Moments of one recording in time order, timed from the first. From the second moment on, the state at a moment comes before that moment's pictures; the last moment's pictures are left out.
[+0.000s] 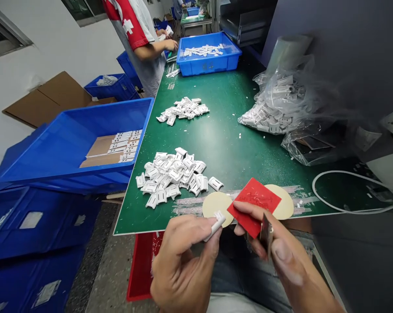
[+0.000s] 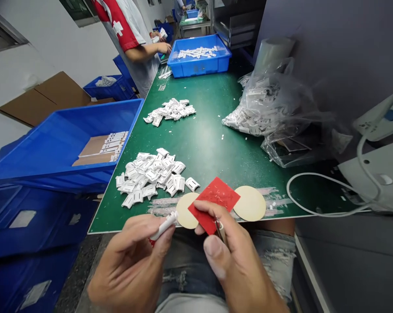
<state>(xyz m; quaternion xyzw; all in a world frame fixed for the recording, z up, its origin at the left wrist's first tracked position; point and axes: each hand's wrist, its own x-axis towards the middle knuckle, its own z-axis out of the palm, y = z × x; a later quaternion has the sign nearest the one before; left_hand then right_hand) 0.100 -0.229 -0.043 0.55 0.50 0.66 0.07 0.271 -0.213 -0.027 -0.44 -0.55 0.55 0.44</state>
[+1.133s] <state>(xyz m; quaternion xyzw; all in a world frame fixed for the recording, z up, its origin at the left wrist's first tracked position) 0.083 -0.243 -0.044 0.62 0.53 0.58 -0.03 0.269 -0.218 -0.021 -0.41 -0.82 0.18 0.35</state>
